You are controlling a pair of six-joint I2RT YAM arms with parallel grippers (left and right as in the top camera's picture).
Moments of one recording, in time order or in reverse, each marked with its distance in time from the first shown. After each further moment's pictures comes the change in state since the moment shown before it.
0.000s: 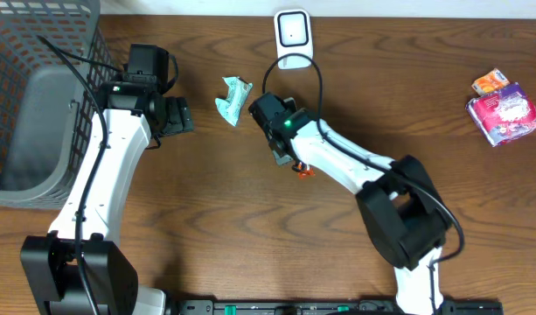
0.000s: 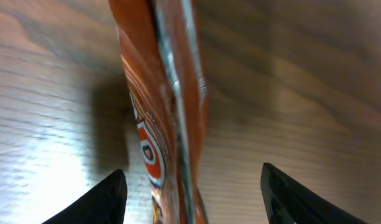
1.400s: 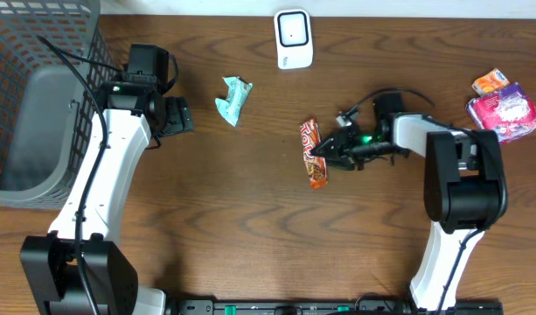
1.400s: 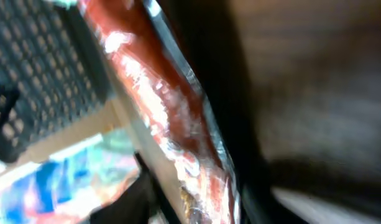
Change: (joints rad) left arm 0.000 0.000 0.000 0.000 0.000 0.000; right arm -0.608 0.051 -0.273 0.181 -1.413 -0.061
